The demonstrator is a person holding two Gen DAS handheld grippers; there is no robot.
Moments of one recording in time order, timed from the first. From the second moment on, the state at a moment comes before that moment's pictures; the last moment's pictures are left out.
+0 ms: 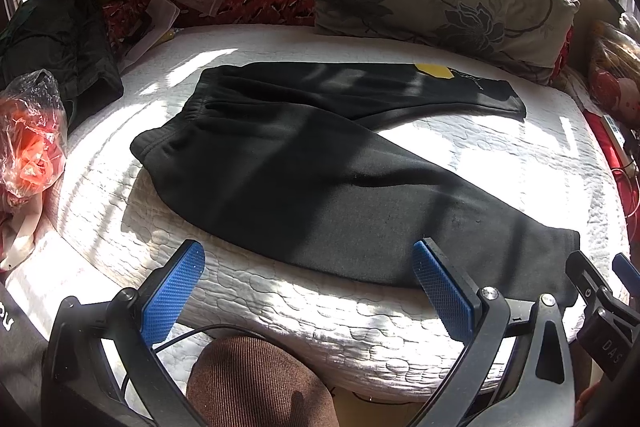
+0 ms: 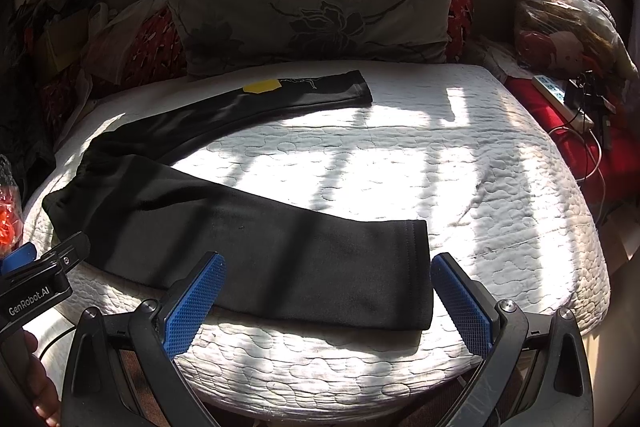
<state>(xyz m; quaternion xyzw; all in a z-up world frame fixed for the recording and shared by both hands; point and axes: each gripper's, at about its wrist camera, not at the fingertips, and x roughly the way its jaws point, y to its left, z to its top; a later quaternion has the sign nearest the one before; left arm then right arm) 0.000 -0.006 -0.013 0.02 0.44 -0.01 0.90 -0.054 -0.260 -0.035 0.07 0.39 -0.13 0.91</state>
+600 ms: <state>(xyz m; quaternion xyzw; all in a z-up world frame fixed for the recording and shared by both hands) 0.004 -0.006 -0.014 0.03 0.44 0.00 0.90 -0.056 -0.259 -0.032 0.07 0.39 -0.13 0.91</state>
